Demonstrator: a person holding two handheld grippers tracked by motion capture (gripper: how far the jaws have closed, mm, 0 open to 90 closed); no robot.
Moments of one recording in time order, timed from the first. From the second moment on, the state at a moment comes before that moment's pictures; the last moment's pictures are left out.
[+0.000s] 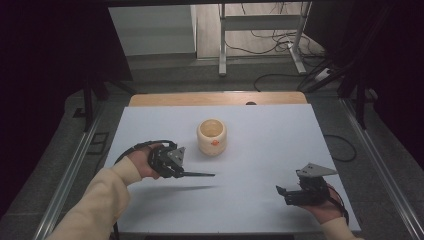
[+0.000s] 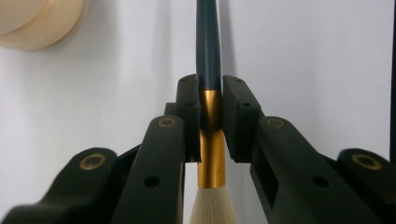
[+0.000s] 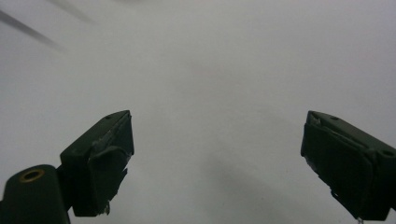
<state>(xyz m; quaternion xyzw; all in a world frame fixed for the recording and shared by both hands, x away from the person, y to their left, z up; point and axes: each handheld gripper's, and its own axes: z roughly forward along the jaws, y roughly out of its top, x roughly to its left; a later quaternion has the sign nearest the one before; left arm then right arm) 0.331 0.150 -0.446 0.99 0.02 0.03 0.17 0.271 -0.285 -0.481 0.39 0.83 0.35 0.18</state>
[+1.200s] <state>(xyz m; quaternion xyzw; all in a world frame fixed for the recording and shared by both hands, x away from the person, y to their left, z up) 0.321 0.128 -0.453 0.98 0.07 0.03 0.19 0.268 -0.273 -0.475 0.37 0.84 0.34 0.21</state>
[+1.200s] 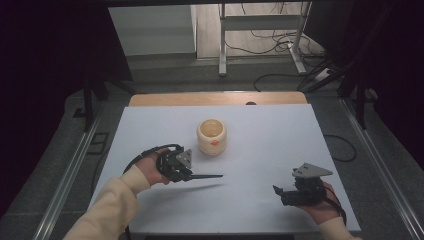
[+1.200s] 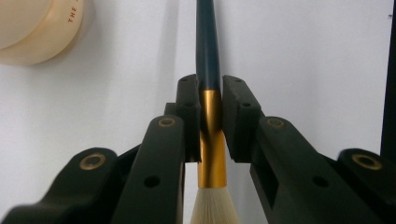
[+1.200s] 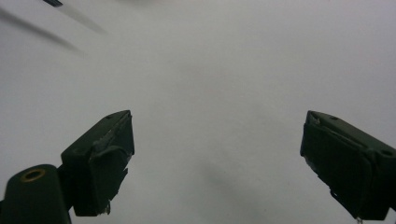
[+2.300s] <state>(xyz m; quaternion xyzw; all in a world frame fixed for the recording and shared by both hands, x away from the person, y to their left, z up) 0.319 0.104 -0.451 0.98 0.08 0.03 0.20 0.270 -0.206 -0.471 0.27 0.88 0.30 0.24</state>
